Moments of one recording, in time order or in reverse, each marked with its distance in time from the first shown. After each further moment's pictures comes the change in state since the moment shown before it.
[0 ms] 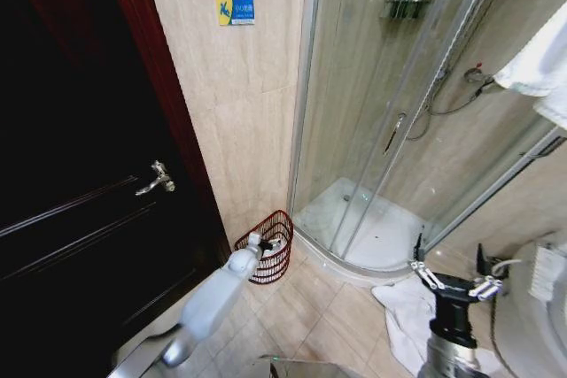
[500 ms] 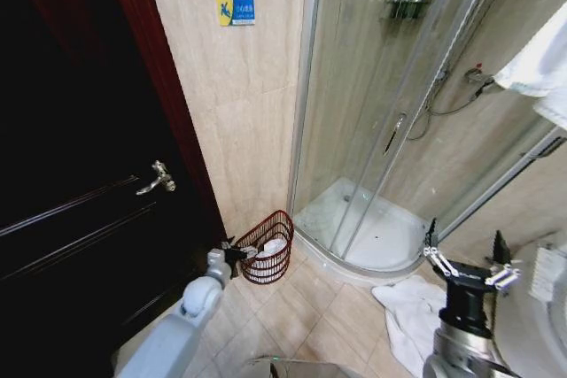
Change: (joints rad) left arm 0.420 0.044 -0.312 -0.529 0.010 0.010 -0.011; right arm 0.025 -0.010 -0.023 0.138 0.012 -0.170 0.046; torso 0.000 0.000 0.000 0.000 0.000
